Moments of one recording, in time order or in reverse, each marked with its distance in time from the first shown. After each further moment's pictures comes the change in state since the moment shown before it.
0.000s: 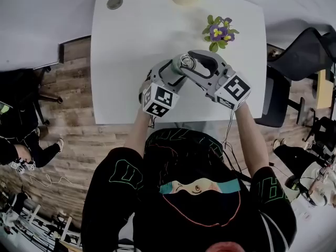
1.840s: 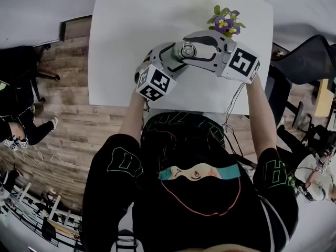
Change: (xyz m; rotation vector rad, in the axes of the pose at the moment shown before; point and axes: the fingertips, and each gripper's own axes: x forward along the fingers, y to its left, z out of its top) left arm 0.002 -0.003 0.015 0.060 -0.020 -0.057; right arm 0.007 0.020 0.002 -0.199 0.232 0.449
